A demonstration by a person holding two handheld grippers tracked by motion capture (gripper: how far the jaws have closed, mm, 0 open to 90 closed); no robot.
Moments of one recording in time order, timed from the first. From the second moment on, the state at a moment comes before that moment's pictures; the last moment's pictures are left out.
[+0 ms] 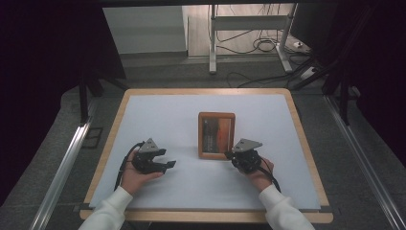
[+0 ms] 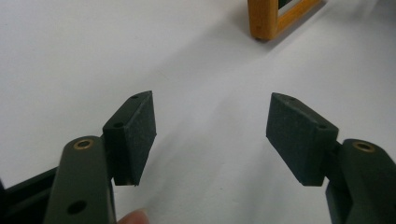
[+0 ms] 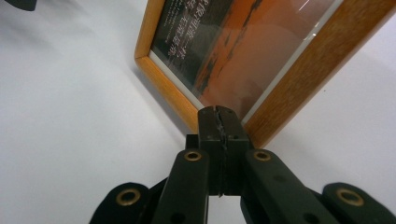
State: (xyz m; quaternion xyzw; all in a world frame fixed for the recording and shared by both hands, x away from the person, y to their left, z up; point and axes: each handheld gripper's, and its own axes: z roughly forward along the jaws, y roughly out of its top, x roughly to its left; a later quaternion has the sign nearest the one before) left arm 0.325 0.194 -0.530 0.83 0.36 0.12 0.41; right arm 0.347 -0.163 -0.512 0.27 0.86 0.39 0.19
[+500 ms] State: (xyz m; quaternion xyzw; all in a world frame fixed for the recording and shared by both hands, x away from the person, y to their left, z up) left arm 0.317 0.201 -0.529 0.83 0.36 0.14 0.41; right arm 0.333 -0.207 -0.500 0.30 0.84 0.41 0.18
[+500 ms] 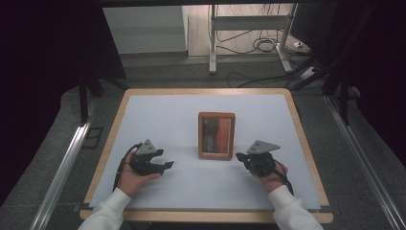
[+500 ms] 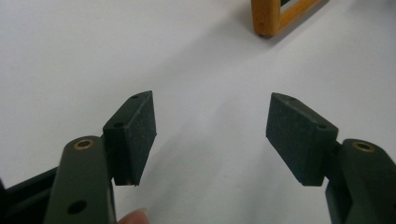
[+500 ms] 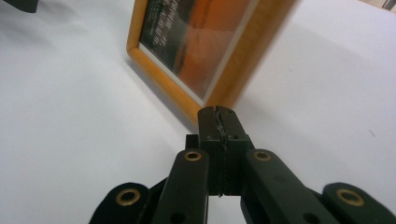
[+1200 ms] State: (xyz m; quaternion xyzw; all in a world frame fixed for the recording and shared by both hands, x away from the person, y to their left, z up) left arm 0.312 0.196 -0.527 0.82 0.36 0.14 0.41; right arm 0.289 -0.301 -0.508 0.41 0.79 0.42 0.20
